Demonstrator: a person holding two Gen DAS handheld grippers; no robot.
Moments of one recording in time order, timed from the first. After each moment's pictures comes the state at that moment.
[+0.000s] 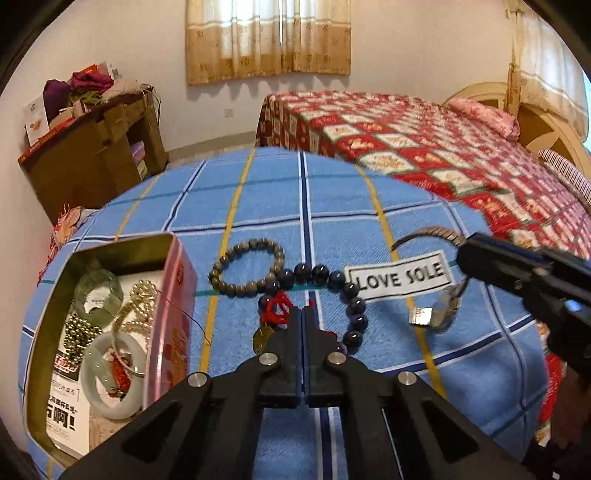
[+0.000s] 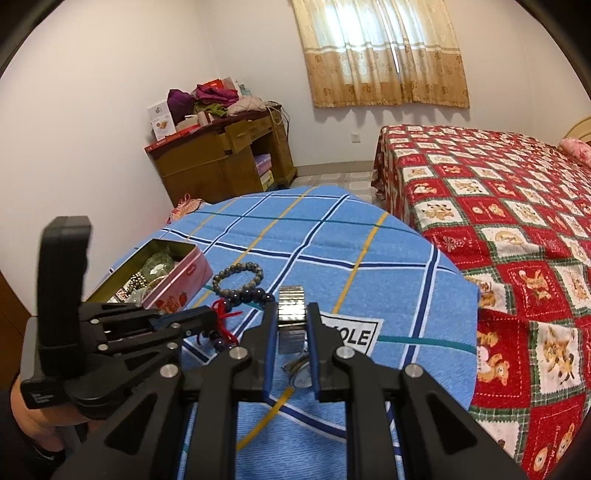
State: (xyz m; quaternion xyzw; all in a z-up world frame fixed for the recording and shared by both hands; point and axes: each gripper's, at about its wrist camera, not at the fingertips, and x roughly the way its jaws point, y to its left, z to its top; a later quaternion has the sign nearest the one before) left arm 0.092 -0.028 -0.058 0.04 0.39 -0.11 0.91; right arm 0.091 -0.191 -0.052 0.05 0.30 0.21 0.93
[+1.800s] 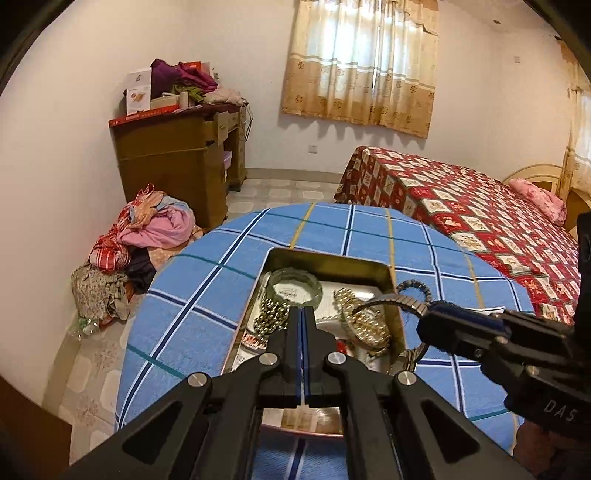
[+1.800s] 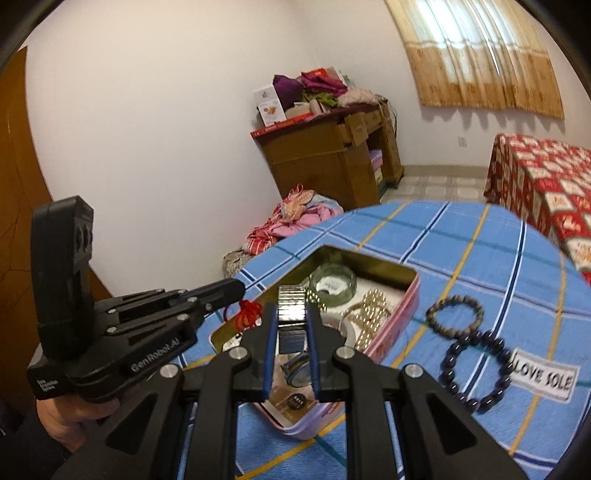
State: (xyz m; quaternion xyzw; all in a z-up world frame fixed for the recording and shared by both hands) left arm 0.039 0.139 -0.016 -0.05 0.32 0.01 0.95; right arm 0.079 -0.030 -0.030 0.06 0.29 0.40 0.87
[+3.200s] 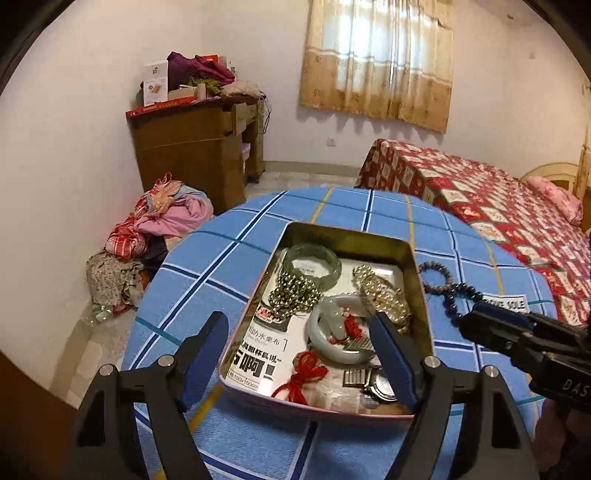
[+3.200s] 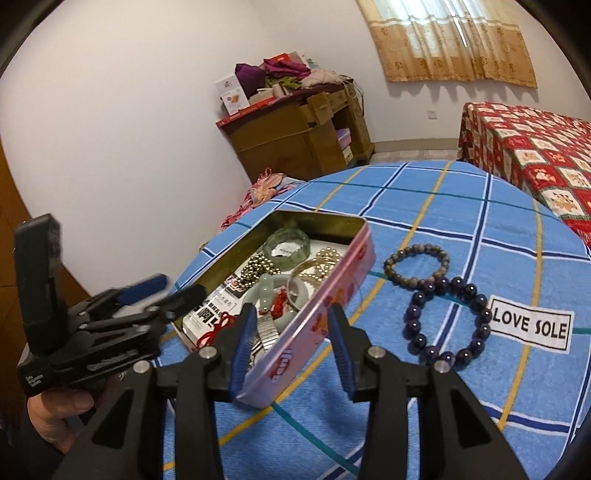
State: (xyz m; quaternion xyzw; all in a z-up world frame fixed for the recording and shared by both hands) left arm 0.028 0.136 -0.034 -0.05 0.33 0.04 0.94; right arm 0.083 -0.059 -0.058 0.08 0.33 0.34 0.88
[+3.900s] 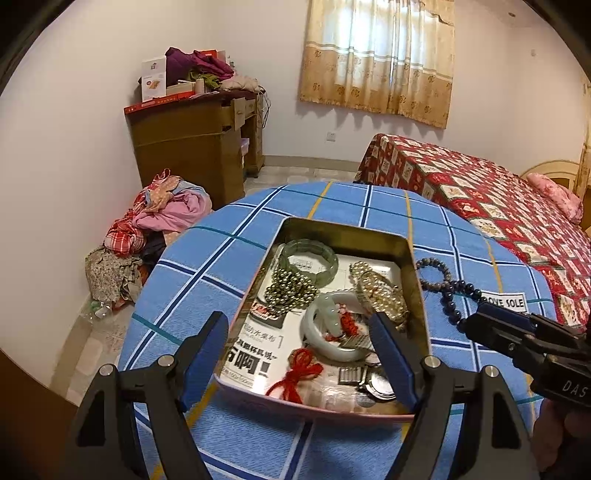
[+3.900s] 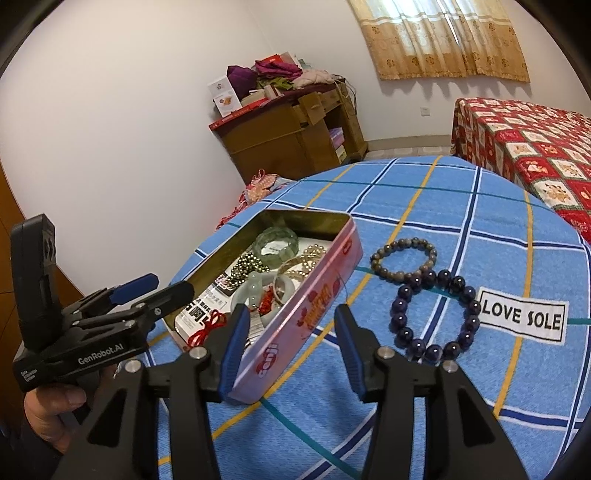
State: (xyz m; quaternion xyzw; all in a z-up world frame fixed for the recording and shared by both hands) left arm 0.031 0.132 -0.035 -0.04 0.34 0.05 0.94; right arm 0.082 -0.072 -0.060 0.09 0.33 0.33 0.88
